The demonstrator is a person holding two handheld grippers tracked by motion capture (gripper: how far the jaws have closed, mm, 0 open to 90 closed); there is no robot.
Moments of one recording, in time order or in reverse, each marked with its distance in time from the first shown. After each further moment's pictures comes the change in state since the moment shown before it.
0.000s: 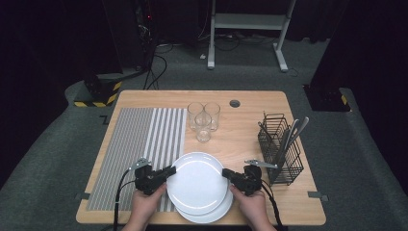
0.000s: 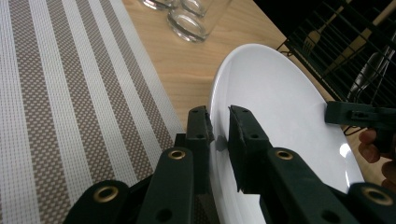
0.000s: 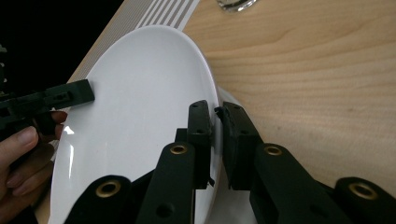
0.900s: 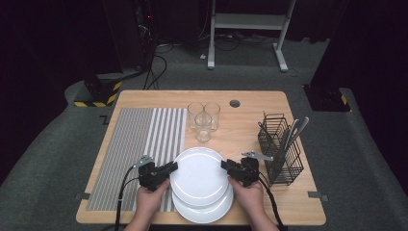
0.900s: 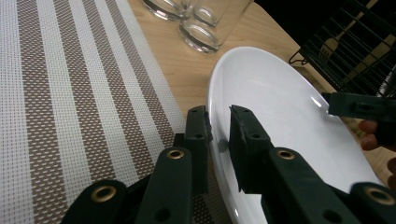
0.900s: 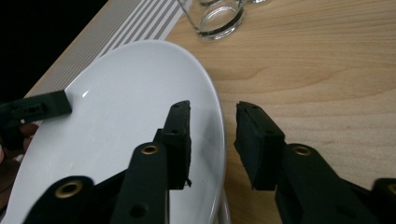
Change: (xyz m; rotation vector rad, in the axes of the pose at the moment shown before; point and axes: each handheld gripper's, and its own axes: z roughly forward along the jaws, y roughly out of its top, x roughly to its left) left arm 0.005 -0.002 0.015 -0.045 0.021 0.025; right arm -0.007 0.016 0.017 -0.030 -0.080 -0.077
